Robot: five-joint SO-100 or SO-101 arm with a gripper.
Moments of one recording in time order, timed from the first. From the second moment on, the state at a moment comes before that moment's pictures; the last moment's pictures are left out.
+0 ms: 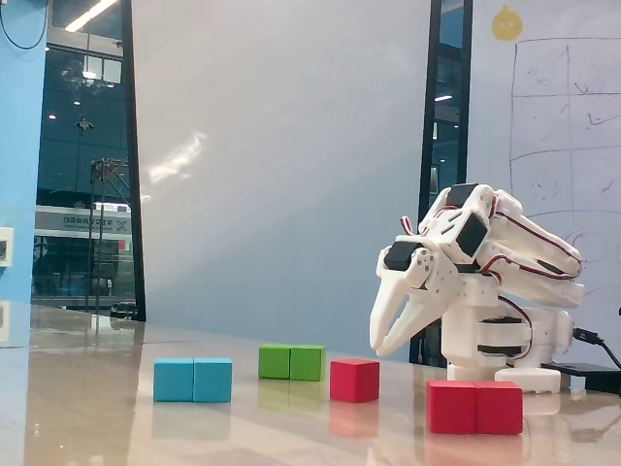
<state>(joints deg) 2.0 195.8 175.2 74.9 -5.6</state>
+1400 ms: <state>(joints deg) 3.9 194.7 169.3 74.6 -6.0</state>
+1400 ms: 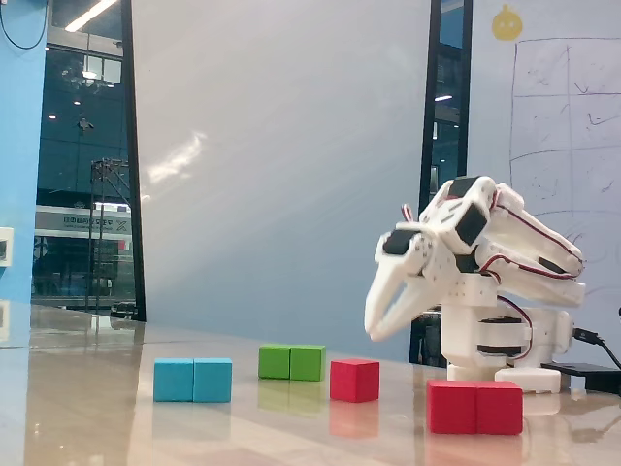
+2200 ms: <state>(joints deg) 11.7 123.5 113.1 80.6 -6.0</state>
